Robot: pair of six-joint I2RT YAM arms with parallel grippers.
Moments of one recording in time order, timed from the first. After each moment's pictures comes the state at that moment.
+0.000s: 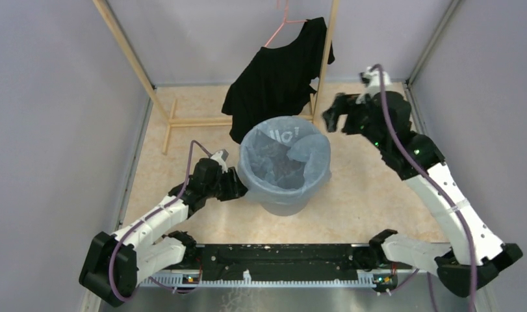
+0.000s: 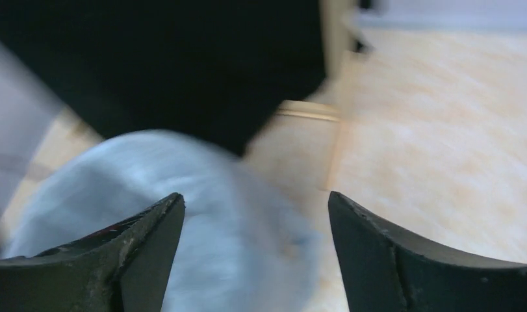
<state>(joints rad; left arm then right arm) -0.47 1.01 0.45 -0.18 0.24 -0.66 0.41 1.06 1.30 -0.60 0.15 0.33</state>
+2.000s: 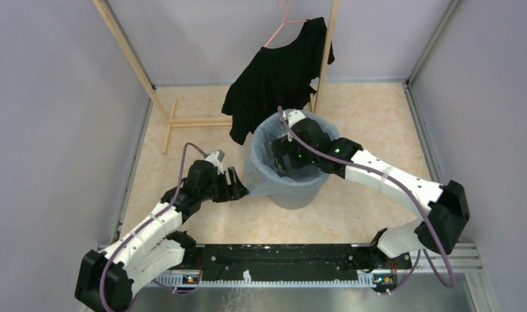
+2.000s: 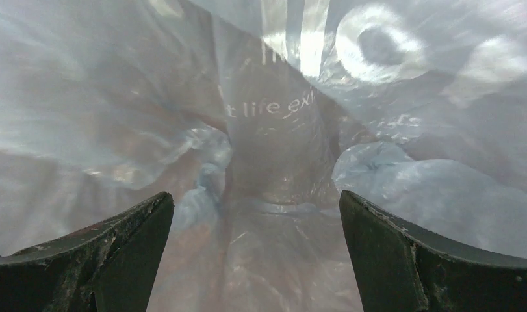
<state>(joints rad) -0.47 0.91 0.46 -0.28 0.22 -0.62 0.86 1.38 1.24 -0.56 0.16 0.26</state>
